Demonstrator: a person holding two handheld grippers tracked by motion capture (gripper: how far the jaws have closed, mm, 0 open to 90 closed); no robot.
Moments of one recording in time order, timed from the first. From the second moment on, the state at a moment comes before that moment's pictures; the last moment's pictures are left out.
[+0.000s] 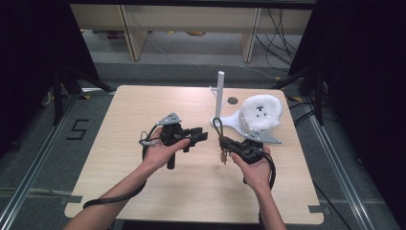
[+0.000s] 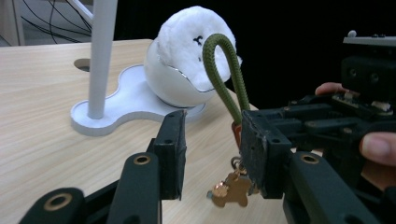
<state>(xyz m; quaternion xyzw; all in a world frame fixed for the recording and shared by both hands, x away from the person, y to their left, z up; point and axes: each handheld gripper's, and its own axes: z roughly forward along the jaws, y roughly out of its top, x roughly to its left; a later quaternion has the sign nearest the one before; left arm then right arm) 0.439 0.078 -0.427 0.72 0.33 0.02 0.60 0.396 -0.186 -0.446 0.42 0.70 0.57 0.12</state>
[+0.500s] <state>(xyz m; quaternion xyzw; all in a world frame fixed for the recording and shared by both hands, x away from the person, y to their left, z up) 0.447 0.061 -0.431 0.72 0.34 -0.01 0.60 0.396 -0.179 -0.450 0.41 0.70 0.58 0.12</state>
